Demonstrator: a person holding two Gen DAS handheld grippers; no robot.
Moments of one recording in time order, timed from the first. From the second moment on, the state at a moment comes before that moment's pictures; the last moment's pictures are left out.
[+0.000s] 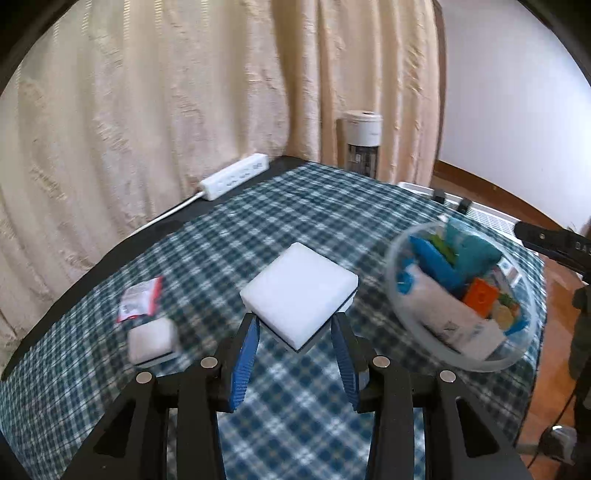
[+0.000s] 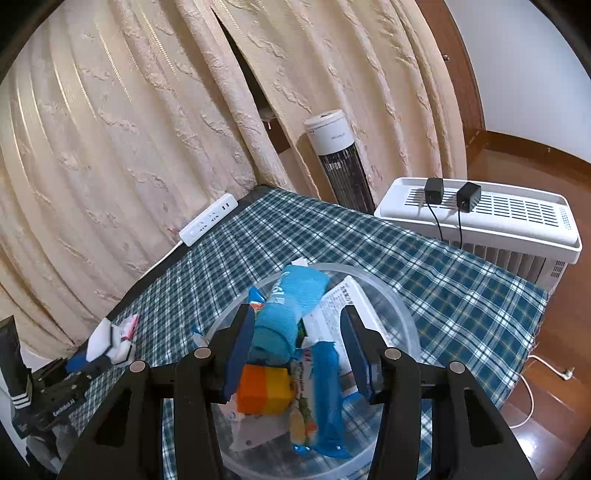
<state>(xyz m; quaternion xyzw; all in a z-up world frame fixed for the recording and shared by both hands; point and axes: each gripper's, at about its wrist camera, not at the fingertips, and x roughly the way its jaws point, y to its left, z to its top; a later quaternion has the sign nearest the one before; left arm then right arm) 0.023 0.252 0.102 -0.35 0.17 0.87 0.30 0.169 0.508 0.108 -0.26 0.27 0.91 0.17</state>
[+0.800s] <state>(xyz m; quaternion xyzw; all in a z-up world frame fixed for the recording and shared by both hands) 0.121 0.385 0.067 -0.36 0.25 0.77 0.46 0.204 0.571 0.067 -0.26 0.33 0.89 0.17</state>
